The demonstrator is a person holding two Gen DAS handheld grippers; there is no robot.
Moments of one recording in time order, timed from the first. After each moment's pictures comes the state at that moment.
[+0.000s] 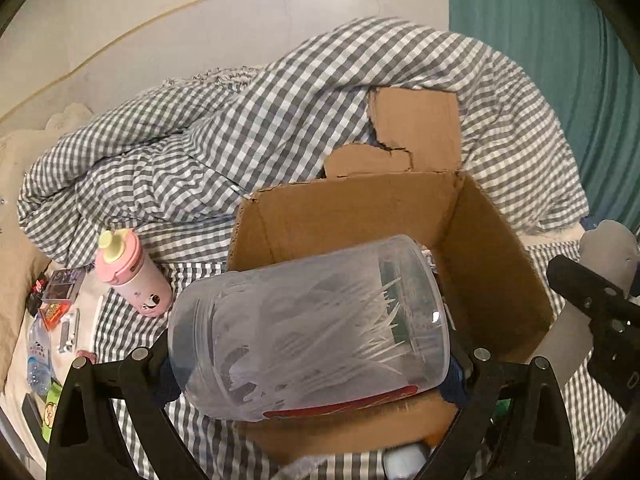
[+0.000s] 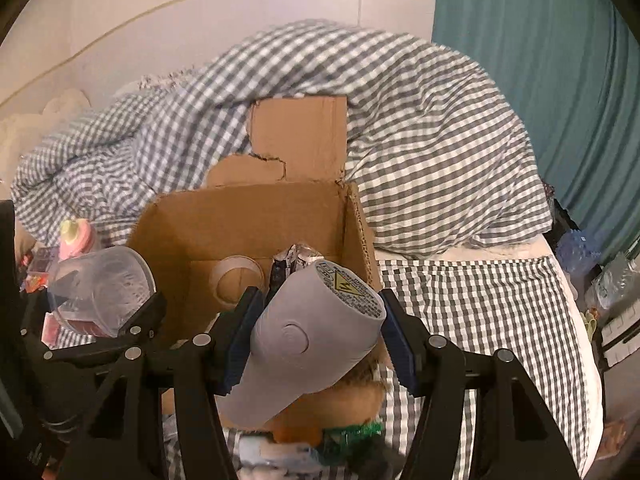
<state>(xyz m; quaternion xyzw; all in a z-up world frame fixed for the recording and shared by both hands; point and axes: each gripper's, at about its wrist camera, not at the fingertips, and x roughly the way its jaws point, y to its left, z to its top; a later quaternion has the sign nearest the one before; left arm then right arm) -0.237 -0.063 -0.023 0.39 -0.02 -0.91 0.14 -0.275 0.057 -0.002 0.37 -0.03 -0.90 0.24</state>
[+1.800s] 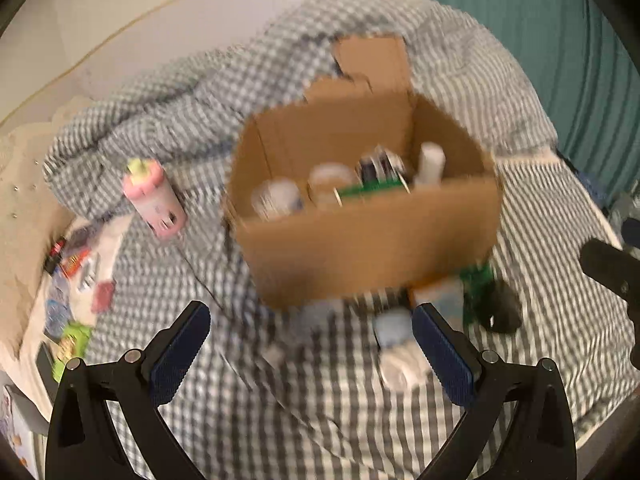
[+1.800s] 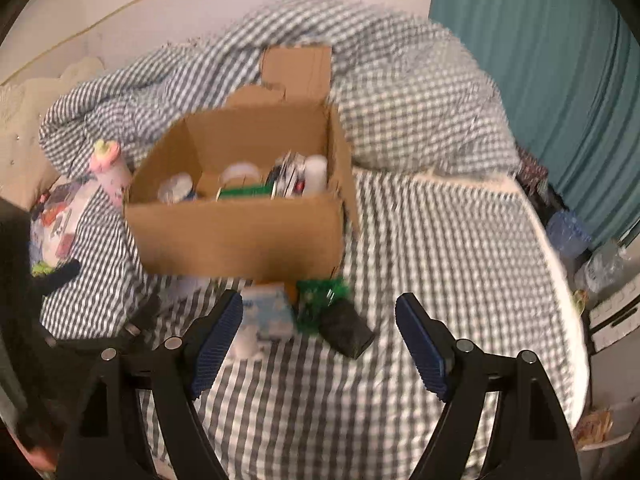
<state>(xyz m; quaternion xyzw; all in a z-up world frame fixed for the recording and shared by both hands) -0.099 -0.007 -0.054 0.44 -0.05 -0.89 0.13 -0.142 0.140 -0.044 0.41 -0.01 -0.87 0.26</state>
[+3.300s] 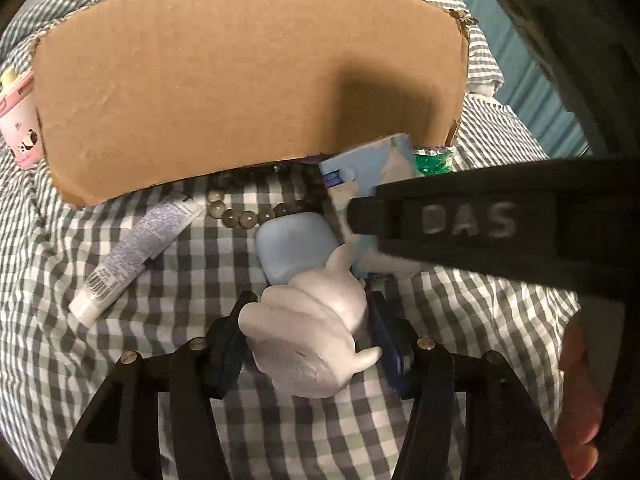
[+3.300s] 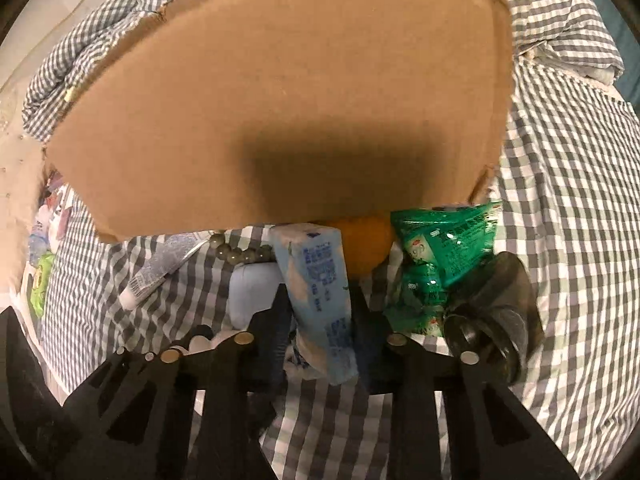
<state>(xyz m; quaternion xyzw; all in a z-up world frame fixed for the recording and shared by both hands) -0.119 0.009 -0.192 0.48 0.03 -0.87 -0.02 -0.194 0.049 -0.180 0.54 -0.06 -0.77 0.34</state>
